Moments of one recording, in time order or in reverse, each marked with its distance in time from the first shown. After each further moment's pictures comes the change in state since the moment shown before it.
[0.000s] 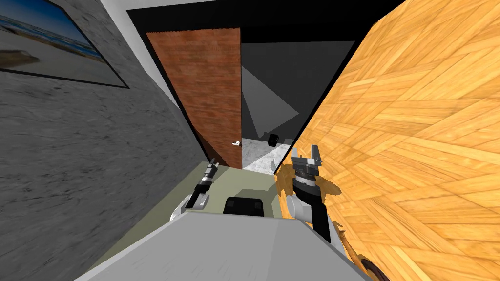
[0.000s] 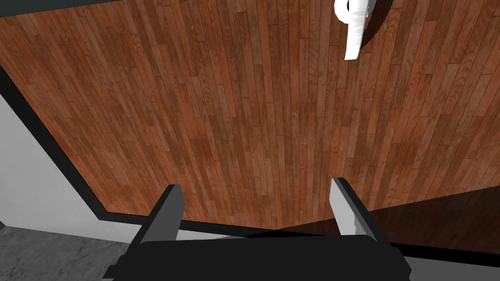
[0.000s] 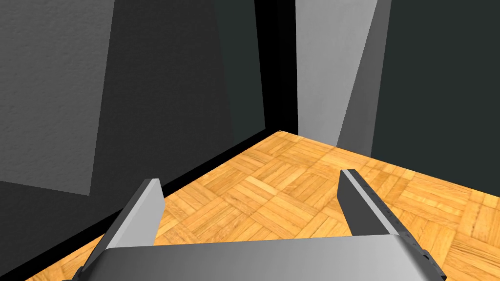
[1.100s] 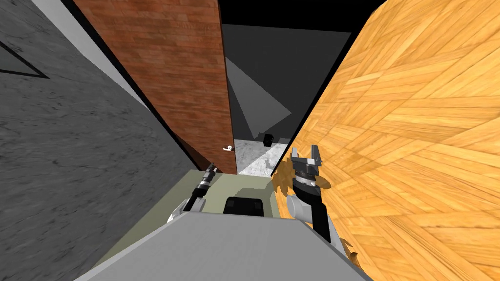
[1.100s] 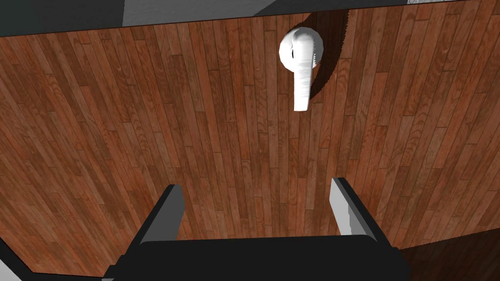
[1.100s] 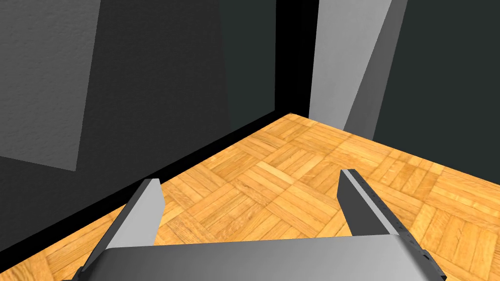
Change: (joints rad) arm -0.075 0.055 -0.012 0.288 0.033 -0.099 0.052
